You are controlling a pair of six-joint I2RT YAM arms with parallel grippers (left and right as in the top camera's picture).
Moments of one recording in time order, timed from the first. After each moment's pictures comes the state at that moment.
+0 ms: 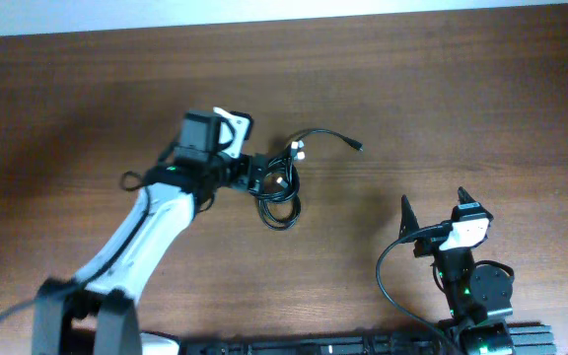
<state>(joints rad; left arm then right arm) -0.30 1.54 0.97 -0.39 0.20 -0.02 0.11 0.01 0.01 -0.07 0.00 0.01</state>
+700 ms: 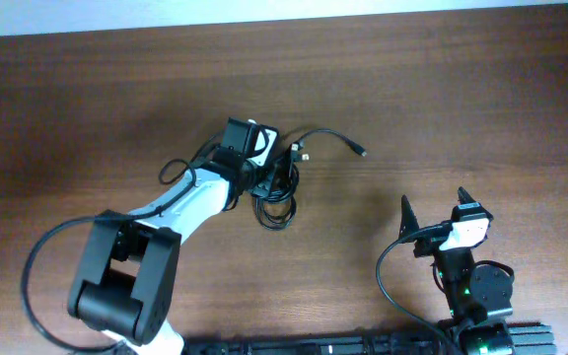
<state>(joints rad) -0.41 1.80 0.99 -0.26 0.11 -0.02 0.11 0.01 0.01 -0.07 0.00 0.01</state>
